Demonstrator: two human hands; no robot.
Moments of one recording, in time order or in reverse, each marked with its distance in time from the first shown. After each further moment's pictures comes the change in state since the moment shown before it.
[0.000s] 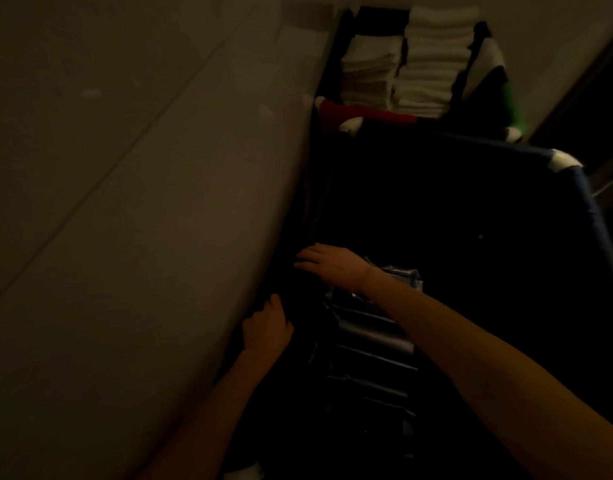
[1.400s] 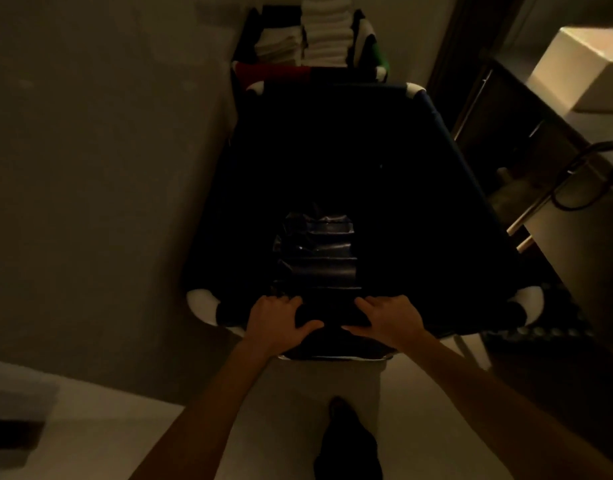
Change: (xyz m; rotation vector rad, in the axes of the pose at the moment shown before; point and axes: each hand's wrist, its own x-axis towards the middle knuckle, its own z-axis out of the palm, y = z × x) left_hand -0.319 0.032 0.164 -0.001 0.354 0.712; right_hand -0.358 -0.386 0.020 -0.015 -0.022 0.775
